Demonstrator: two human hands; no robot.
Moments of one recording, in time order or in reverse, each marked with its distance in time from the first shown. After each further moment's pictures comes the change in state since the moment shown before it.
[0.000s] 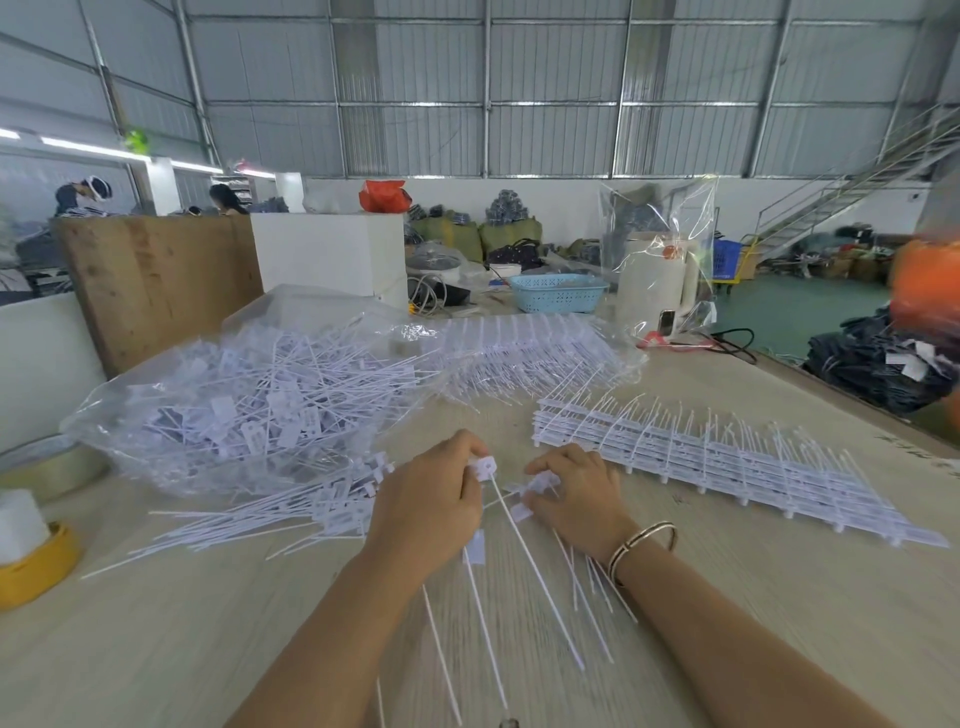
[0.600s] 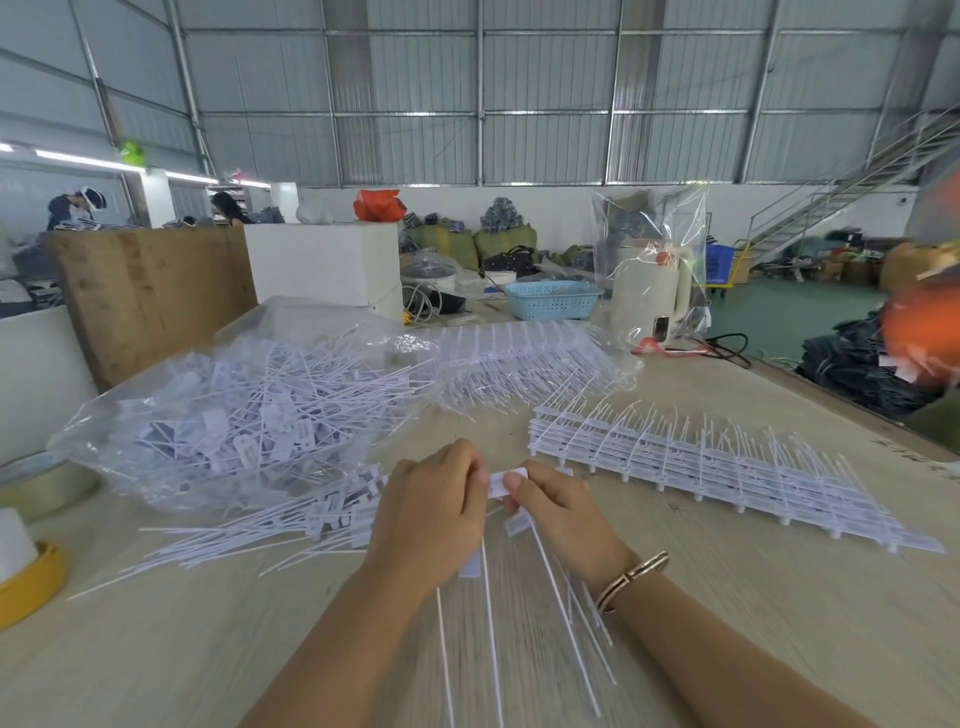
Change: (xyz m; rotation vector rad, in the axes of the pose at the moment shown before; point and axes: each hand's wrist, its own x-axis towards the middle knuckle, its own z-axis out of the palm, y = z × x) left_hand 0.001 0.007 0.002 0.019 0.084 0.147; right_hand -0.022 -0.041 -0.015 0.681 -0.055 -0.065
